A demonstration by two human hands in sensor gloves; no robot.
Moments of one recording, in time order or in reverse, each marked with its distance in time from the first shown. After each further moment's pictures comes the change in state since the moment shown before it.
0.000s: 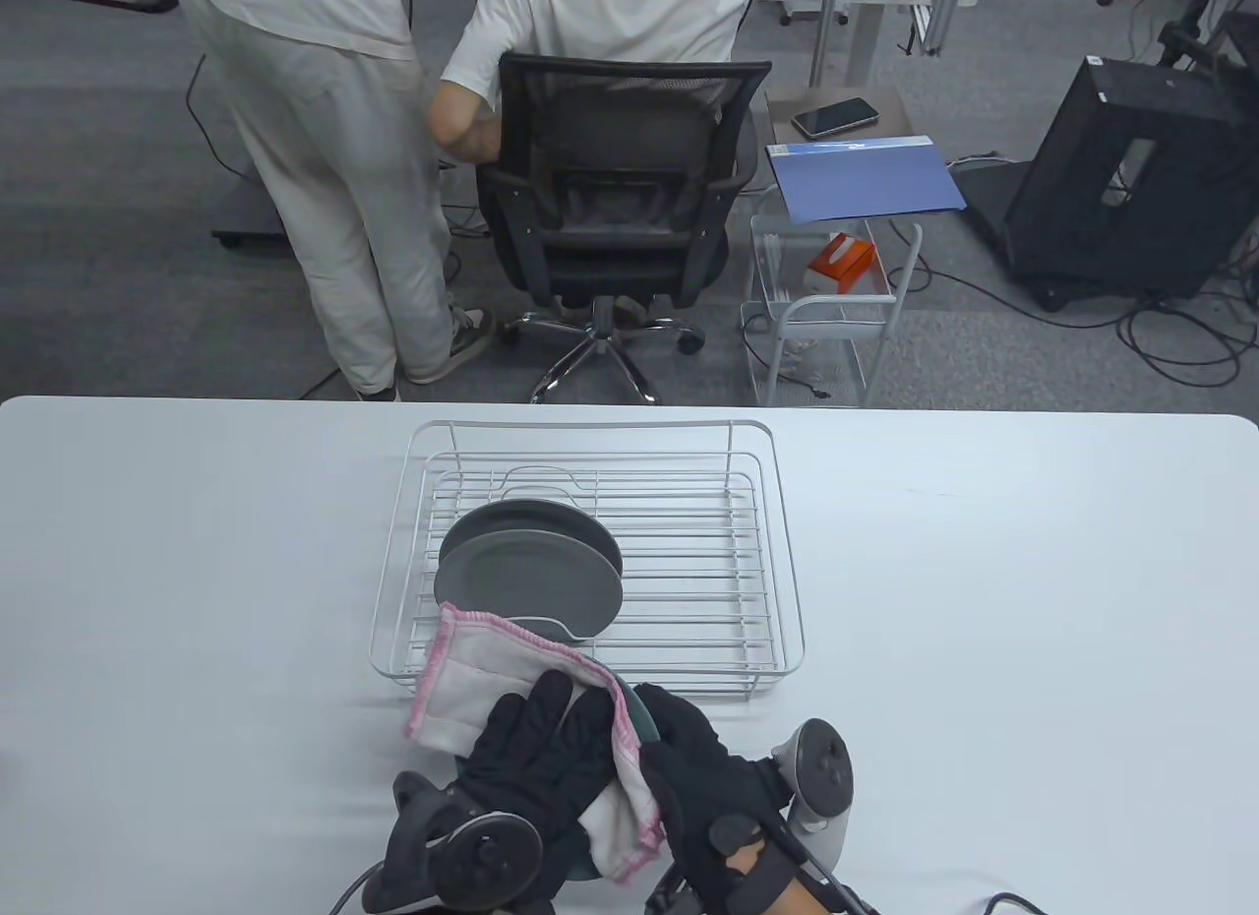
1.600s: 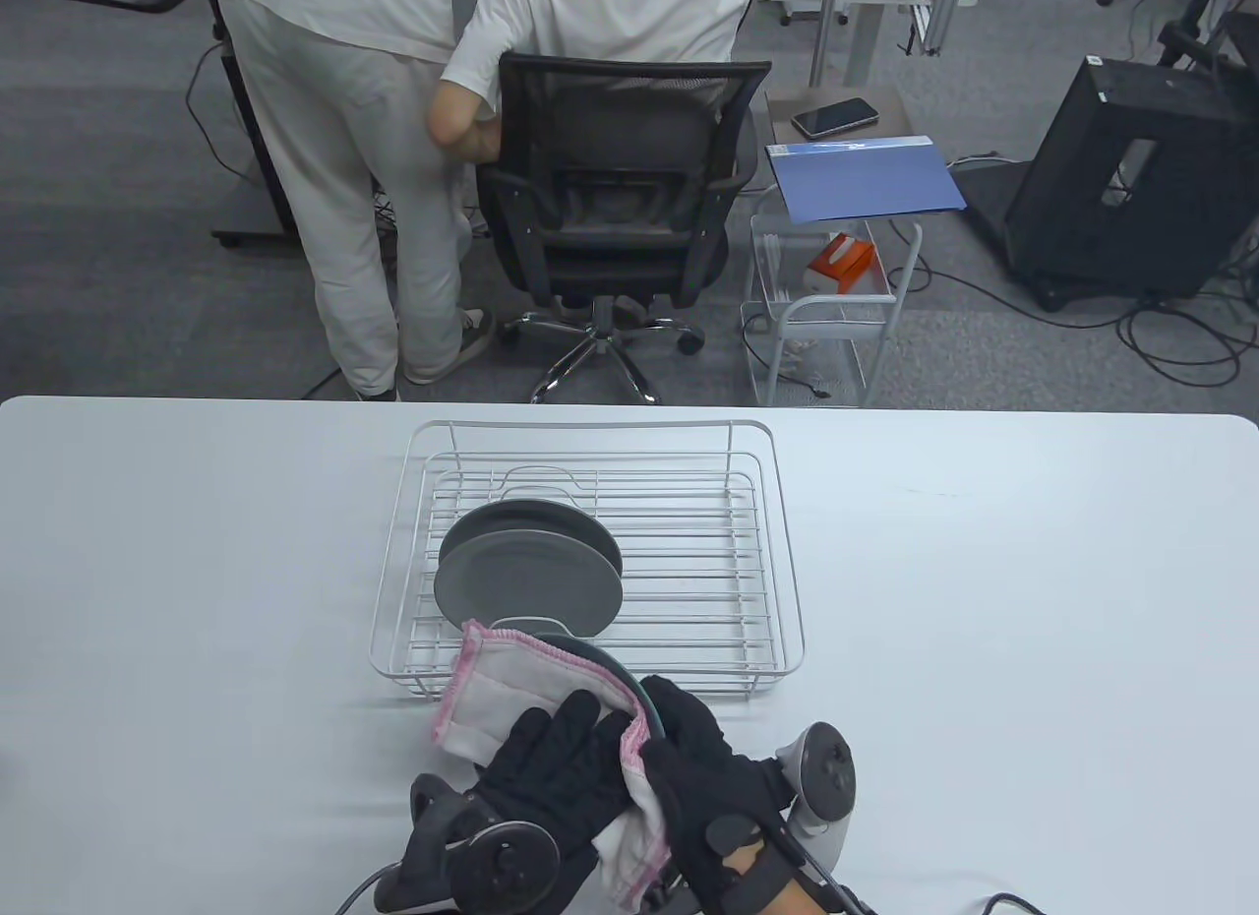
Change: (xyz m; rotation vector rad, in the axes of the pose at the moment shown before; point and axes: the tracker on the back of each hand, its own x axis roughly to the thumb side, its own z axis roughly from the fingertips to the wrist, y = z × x) left_hand 0.011 -0.007 -0.002 -0.096 -0.069 -0.022; right_hand 0.000 -0.001 -0.001 -0.011 -0.017 0.009
